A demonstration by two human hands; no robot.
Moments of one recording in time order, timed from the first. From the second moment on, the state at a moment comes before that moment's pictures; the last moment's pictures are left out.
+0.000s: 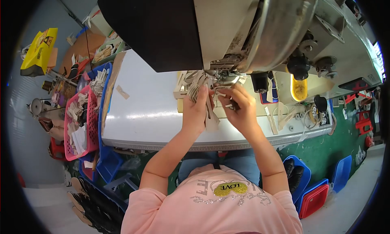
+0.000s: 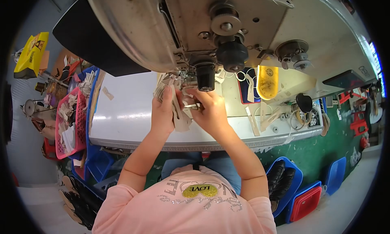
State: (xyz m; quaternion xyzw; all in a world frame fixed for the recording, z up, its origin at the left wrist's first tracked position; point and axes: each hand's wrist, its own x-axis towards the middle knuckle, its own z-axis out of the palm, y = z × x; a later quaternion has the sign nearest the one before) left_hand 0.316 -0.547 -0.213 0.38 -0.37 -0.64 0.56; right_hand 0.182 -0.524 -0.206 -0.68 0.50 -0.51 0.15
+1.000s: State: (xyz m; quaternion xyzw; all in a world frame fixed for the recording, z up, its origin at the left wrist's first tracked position) left_hand 0.322 -0.565 -0.188 0.39 -0.36 -0.69 0.48; right_hand 0.183 -0.527 -0.209 -0.60 0.49 -0.59 0.22
